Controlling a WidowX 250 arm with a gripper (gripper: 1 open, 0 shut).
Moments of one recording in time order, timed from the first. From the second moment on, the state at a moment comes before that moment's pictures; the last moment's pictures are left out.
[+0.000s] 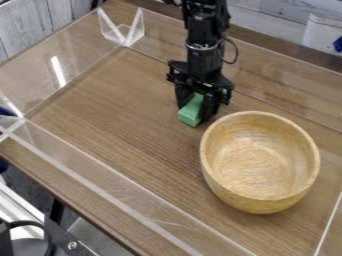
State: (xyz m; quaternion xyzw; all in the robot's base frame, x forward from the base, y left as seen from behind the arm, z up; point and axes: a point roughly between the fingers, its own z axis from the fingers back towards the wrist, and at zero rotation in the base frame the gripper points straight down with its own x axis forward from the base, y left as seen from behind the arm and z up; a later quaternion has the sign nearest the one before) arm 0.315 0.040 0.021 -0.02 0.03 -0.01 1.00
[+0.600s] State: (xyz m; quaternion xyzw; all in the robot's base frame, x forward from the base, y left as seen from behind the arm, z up) arm 0.318 0.045 0.020 -0.03 0.03 0.00 1.00
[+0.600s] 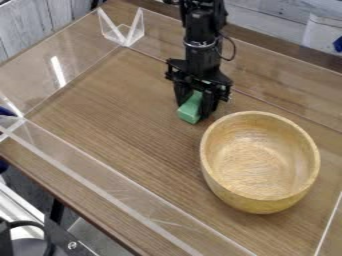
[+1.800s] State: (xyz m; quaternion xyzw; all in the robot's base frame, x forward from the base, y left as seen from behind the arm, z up) arm 0.296 0.061 0.134 -0.06 -0.05 0.02 1.00
